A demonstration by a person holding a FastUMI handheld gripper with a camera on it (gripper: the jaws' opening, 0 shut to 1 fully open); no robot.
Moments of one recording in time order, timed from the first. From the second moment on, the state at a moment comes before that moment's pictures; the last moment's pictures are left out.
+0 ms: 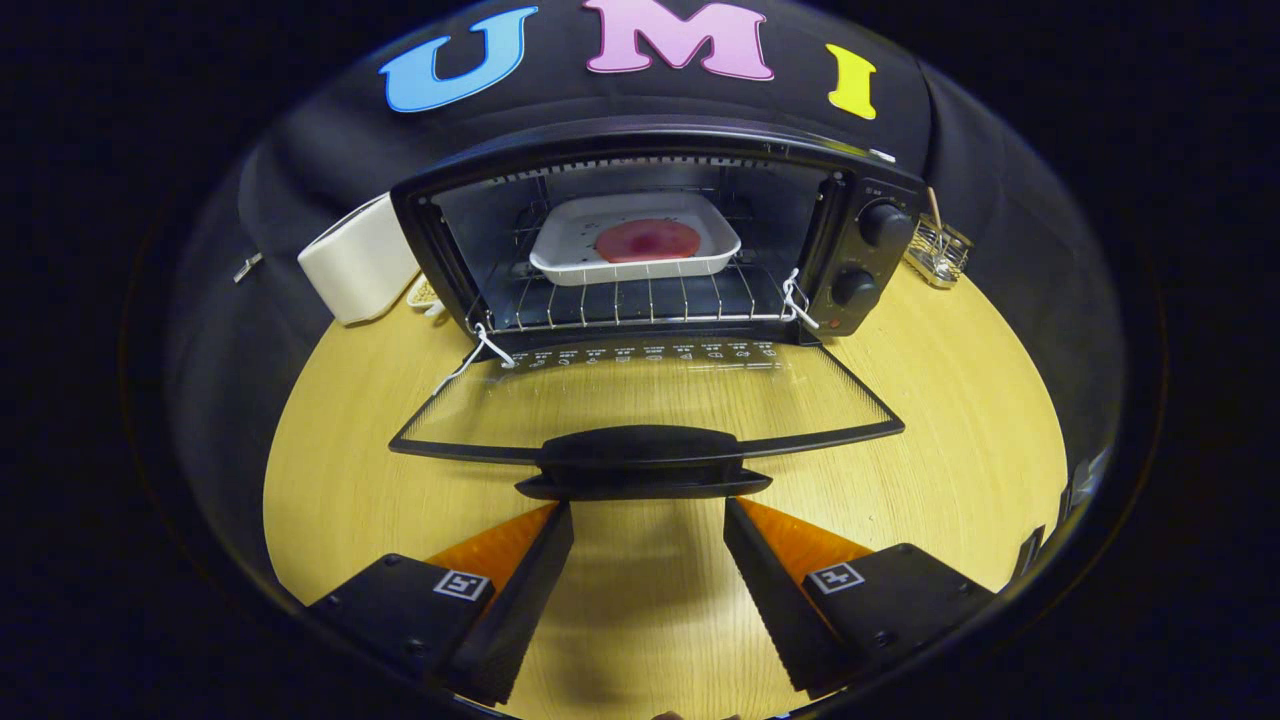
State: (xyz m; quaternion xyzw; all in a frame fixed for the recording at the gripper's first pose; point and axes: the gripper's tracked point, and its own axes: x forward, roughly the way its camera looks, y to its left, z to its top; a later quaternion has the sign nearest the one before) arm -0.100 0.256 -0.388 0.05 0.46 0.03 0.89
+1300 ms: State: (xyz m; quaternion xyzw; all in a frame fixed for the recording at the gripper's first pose) arm -0.033 0.227 -0.268 0.08 0.31 0.05 0.95
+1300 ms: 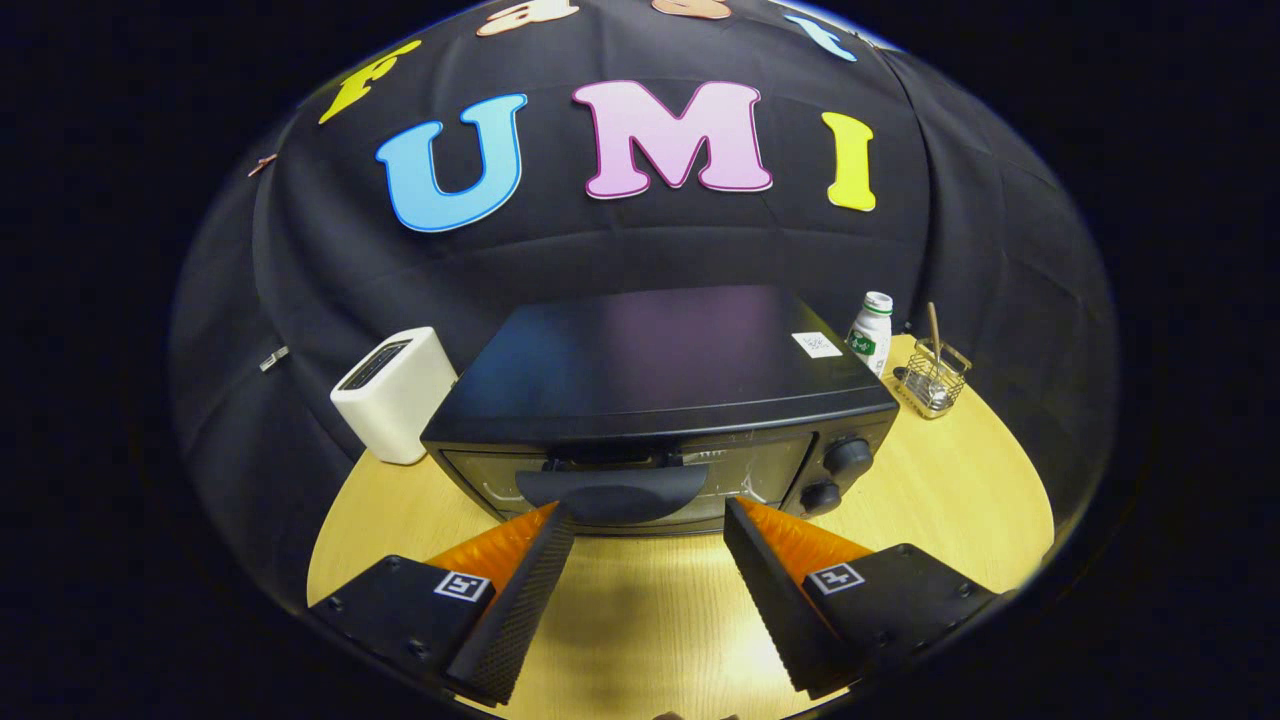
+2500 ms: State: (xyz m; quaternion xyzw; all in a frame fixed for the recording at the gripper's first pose) arm -0.042 0.068 -0.034 0.04 0.07 0.03 1.00
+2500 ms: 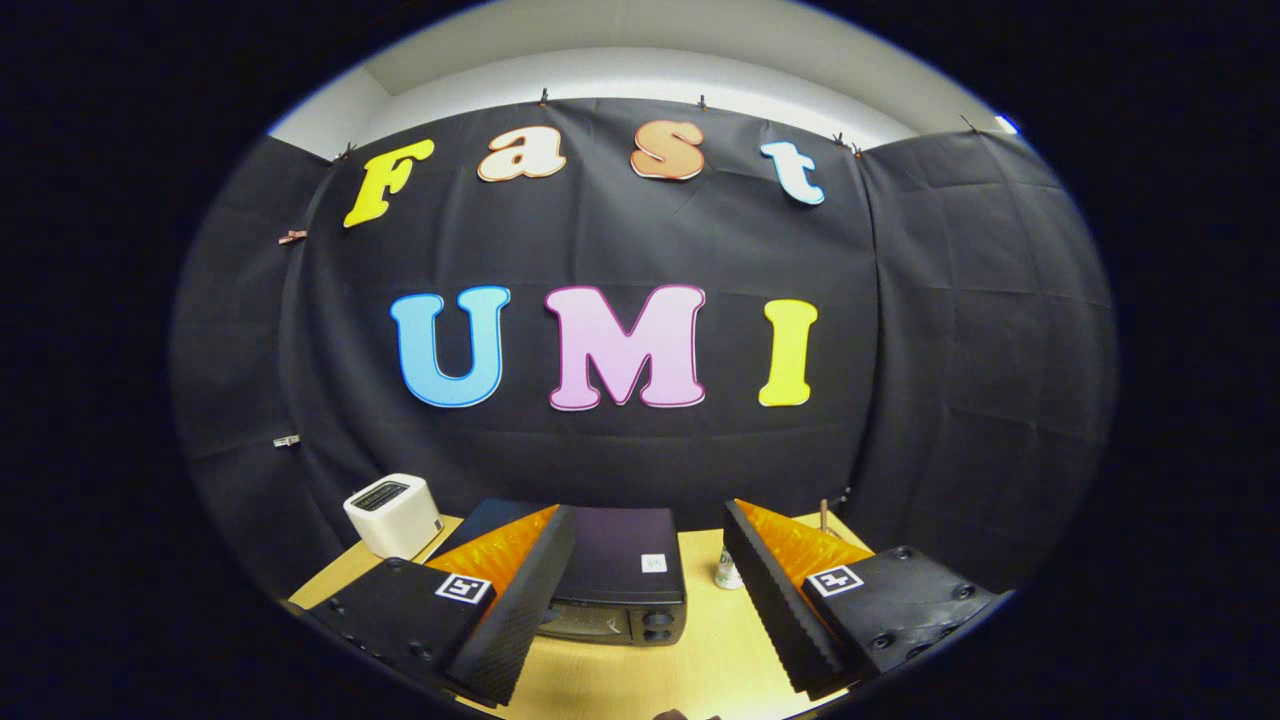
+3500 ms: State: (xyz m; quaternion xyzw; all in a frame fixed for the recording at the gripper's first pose) arm -0.047 0.024 -0.017 0.05 0.06 -0.01 1.00
